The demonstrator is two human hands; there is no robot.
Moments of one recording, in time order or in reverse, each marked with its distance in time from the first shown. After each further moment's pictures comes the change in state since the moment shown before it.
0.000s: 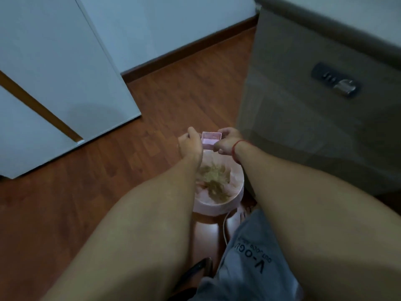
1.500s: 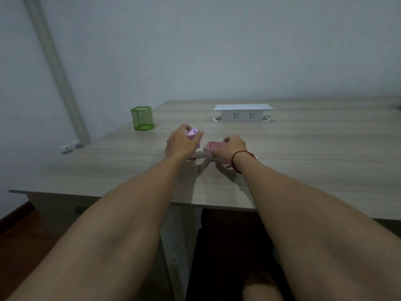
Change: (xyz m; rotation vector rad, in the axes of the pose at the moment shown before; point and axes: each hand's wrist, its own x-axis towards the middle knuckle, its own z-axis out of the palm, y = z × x) left_hand -0.406 0.227 0.240 0.366 -0.720 1.192; right_hand -0.335 0.008 -0.421 0.079 1.065 -0.100
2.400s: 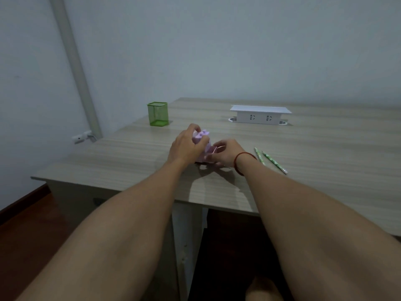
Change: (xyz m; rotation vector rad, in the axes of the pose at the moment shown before) left_hand -0.004 -0.038 -0.025 -0.013 -0.018 0.165; right_hand 0.009 -0.014 0.043 0.004 -0.317 -0.102
